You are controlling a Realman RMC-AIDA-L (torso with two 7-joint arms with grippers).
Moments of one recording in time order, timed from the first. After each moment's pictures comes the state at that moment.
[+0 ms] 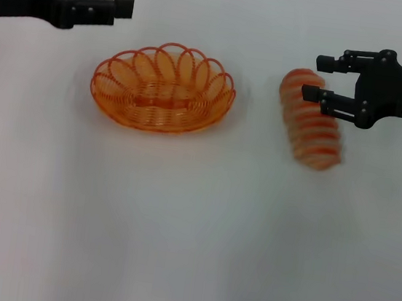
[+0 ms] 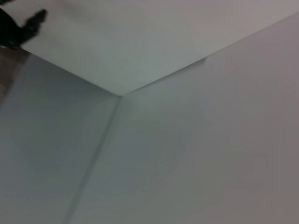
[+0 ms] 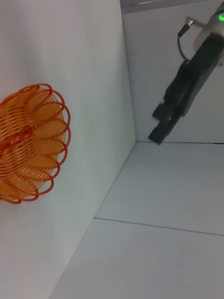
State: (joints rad) left arm -0.56 -2.14 0.69 1.12 2.06 1.61 -1.85; right arm 0.49 2.08 -0.57 -0.77 -2.08 -1.57 1.16
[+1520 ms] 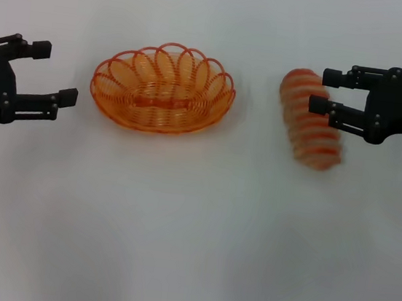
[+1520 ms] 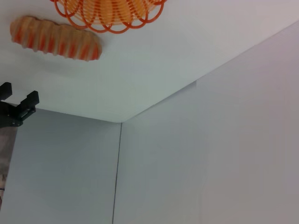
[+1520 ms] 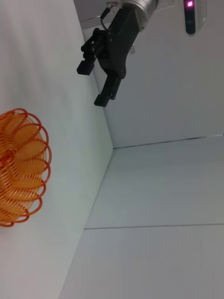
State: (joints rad) left arm -0.37 -2.14 0.58 1.01 2.06 1.68 -1.35; right arm 0.44 2.09 -0.50 -0.75 -2.07 -1.67 1.24
